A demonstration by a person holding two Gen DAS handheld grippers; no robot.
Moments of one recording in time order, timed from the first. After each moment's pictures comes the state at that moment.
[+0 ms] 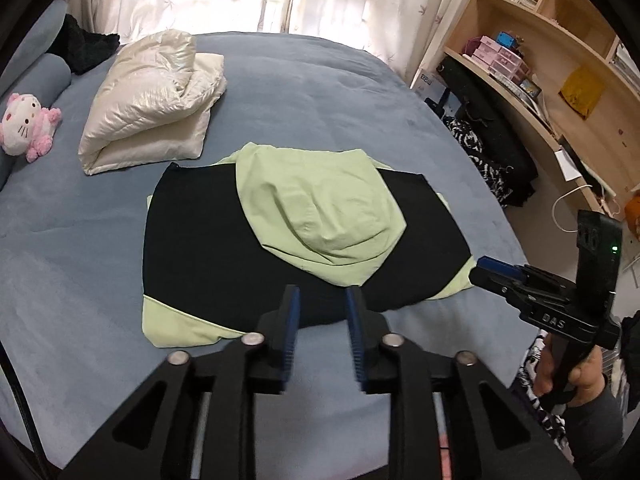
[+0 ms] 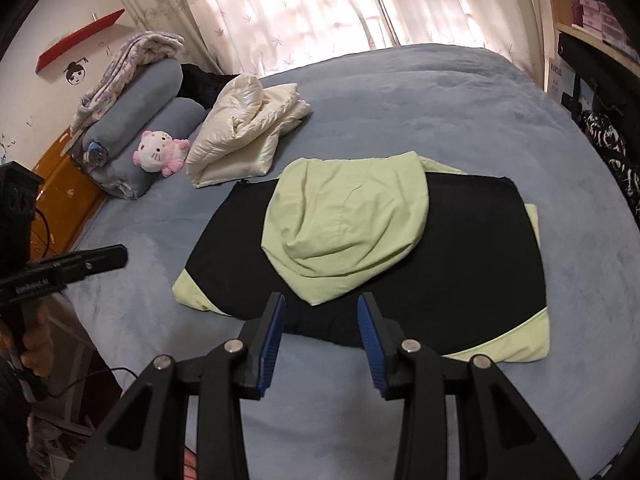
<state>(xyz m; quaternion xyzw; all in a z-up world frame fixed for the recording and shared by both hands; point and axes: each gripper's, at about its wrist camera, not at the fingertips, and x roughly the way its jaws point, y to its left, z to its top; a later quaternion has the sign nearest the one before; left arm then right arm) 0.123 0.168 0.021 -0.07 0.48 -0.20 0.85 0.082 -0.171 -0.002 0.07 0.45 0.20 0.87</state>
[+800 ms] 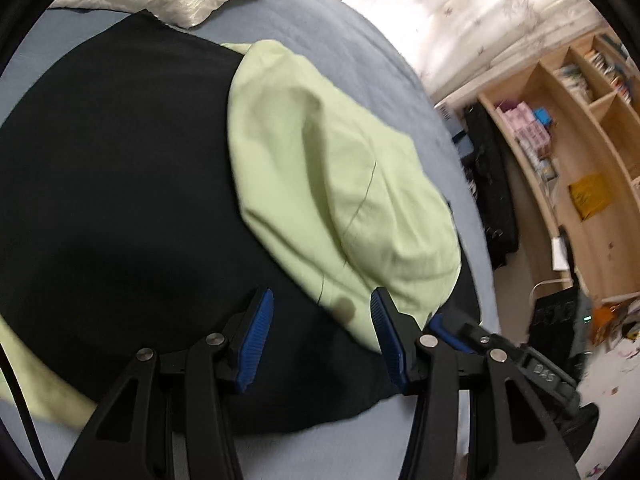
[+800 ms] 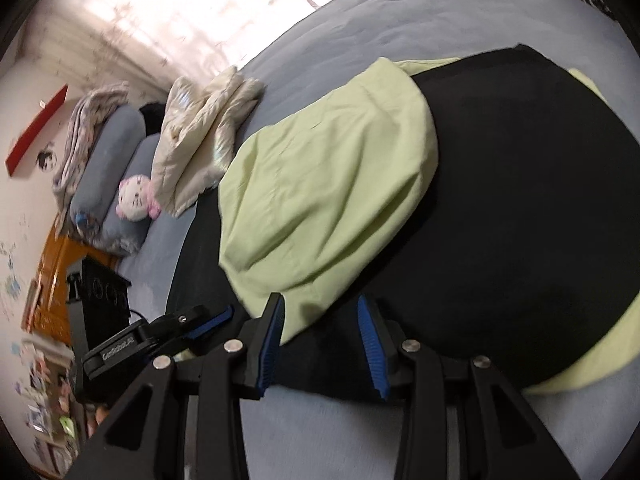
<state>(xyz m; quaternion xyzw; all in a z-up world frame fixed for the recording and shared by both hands) 0.223 0.149 -0.173 -0.30 0.50 -0.22 0.78 0.165 -0.184 -0.141 0.26 0.49 0.18 0.81</state>
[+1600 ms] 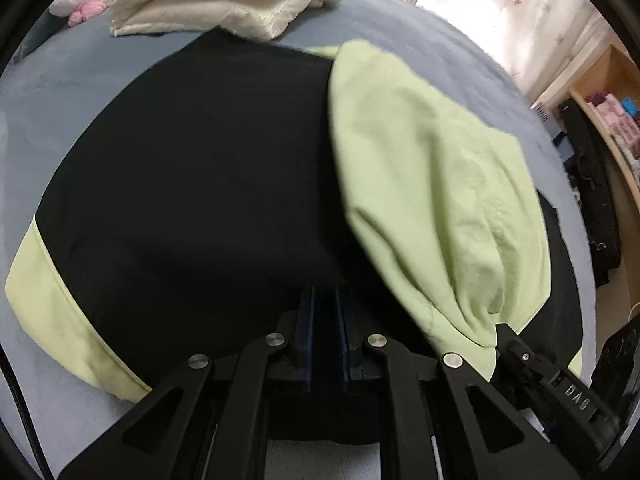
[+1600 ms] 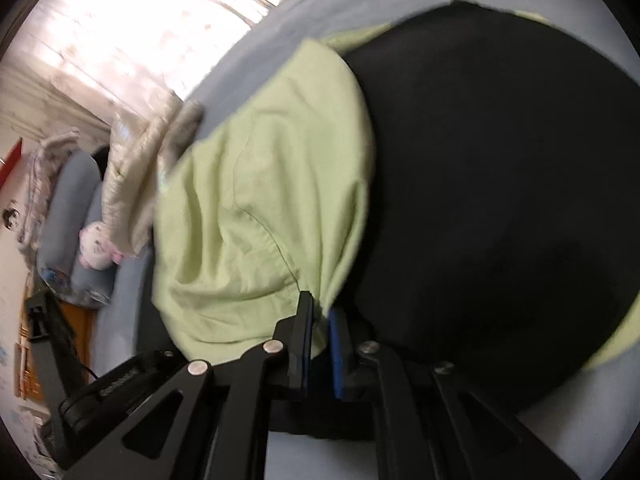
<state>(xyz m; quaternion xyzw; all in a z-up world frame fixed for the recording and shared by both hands) 0.228 0.105 -0.182 -0.18 0.53 -0.03 0.83 0.166 -0.170 -0.175 0.30 0.49 0.09 0.82</state>
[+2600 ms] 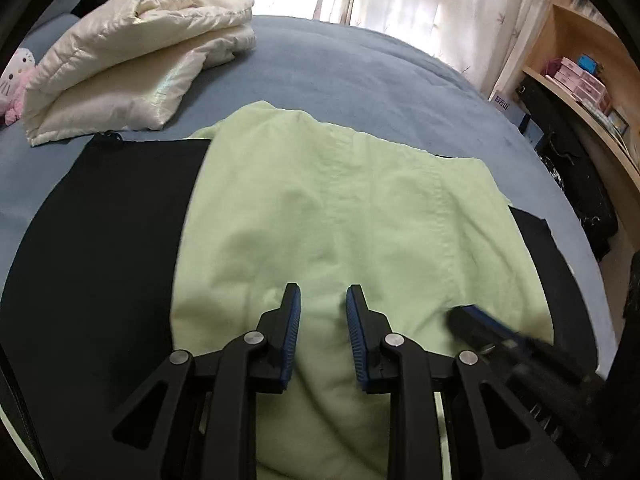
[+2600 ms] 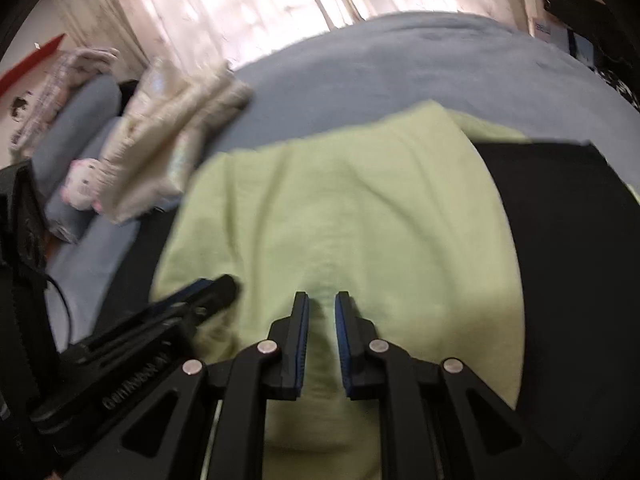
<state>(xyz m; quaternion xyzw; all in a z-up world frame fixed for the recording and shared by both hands) 0.303 0.062 -0.176 -0.10 0.45 -0.10 0.88 0.245 -0.123 -0.159 0.11 0.45 0.11 0.88</state>
